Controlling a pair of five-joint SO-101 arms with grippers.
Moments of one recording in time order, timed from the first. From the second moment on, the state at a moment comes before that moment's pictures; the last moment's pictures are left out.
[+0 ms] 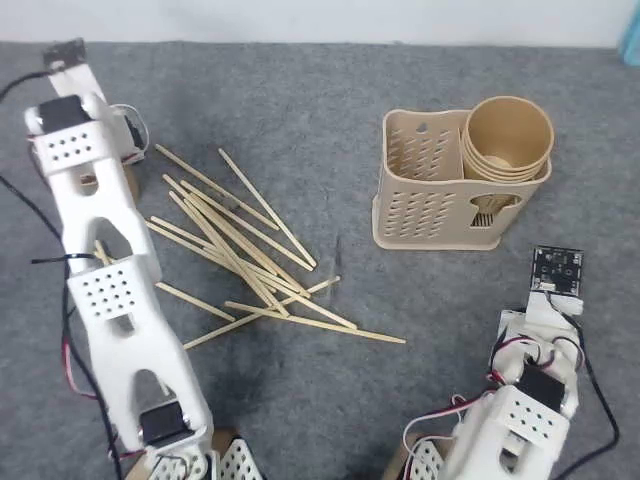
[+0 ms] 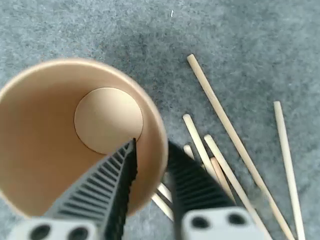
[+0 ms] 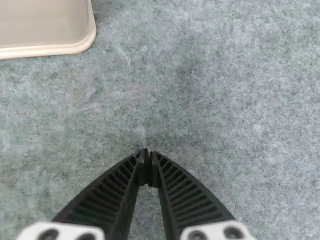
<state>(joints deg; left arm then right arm) -25.8 57.7 -70.1 96.8 9.5 26.7 -73.3 92.3 37.5 20.6</state>
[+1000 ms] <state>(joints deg) -23.9 24.7 -44.9 98.7 17.4 26.7 -73.3 92.3 37.5 20.6</state>
